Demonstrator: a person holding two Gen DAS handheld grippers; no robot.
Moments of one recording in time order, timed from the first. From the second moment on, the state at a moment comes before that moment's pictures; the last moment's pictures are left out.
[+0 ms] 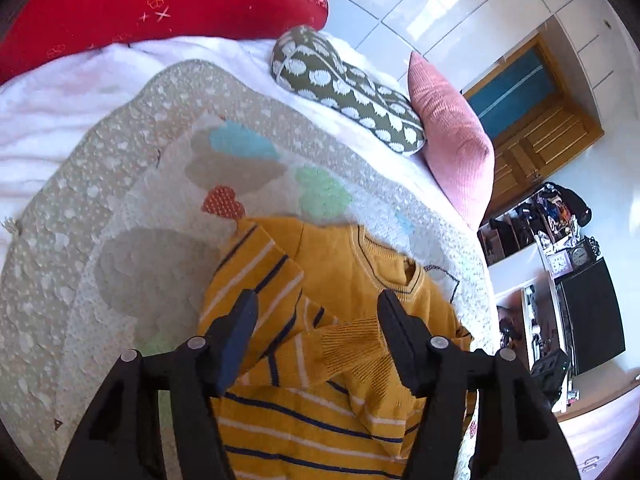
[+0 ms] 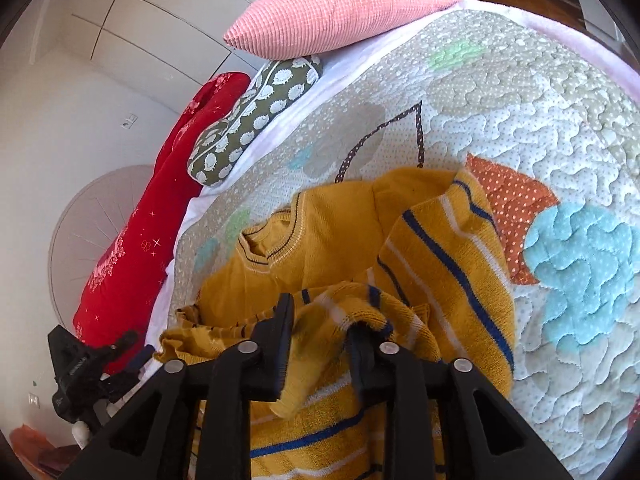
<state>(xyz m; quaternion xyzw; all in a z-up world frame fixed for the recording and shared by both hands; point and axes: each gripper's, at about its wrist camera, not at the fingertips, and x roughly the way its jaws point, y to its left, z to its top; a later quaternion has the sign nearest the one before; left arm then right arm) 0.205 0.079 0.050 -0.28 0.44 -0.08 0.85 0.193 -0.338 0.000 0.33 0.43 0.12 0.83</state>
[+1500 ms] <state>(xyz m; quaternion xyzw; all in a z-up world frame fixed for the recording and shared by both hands) 0.259 0.016 -0.034 -0.03 0.54 0.02 0.84 0.189 -0.261 -0.023 0.10 0.49 0.13 0.86</state>
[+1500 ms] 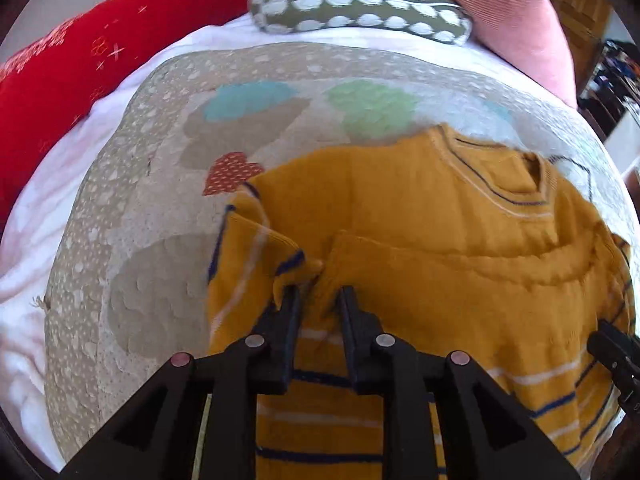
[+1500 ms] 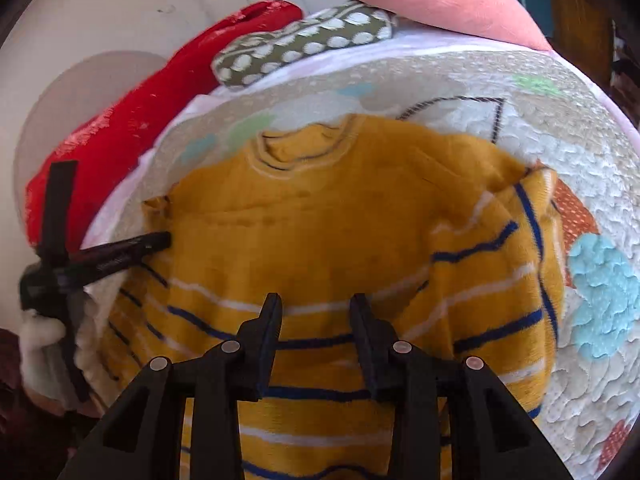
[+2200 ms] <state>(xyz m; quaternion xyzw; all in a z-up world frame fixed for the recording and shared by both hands) 0.118 0.042 -0.044 -0.09 0.53 -0.11 0.84 0.049 -0.394 -0.017 0.22 0.44 0.03 0.87</state>
